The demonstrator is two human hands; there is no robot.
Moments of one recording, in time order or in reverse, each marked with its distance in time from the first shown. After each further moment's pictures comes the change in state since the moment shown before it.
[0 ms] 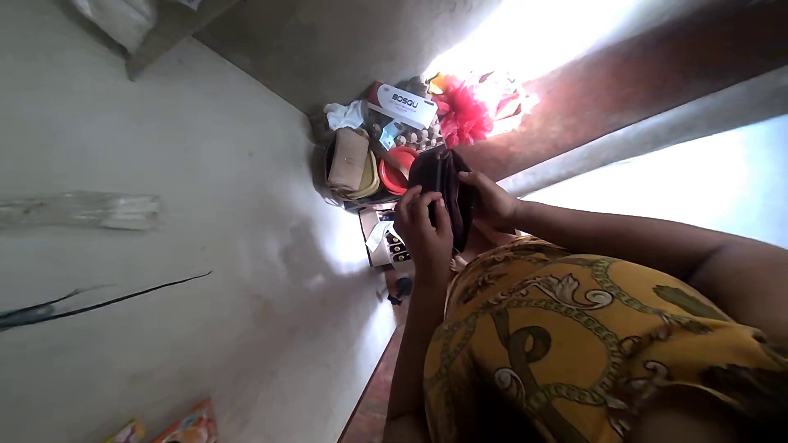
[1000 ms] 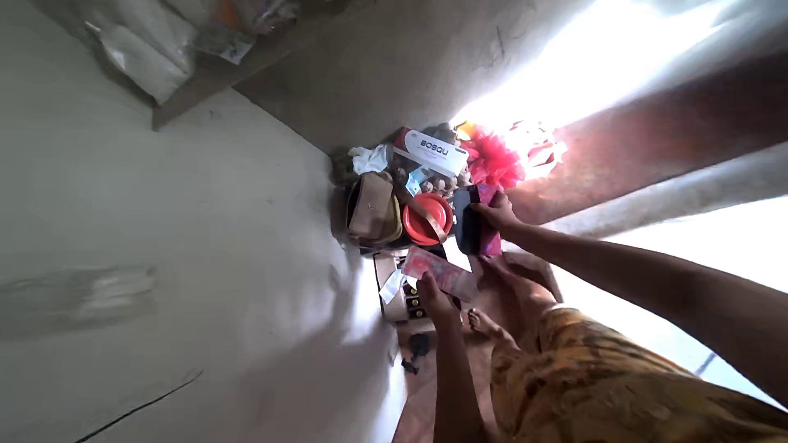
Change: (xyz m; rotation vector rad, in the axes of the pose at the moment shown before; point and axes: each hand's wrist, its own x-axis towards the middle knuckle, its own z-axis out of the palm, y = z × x) left_hand -0.011 -0.162 0.088 -0.777 0.247 -0.979; right_hand 0.195 0.089 -0.125 -0.532 0.753 0.235
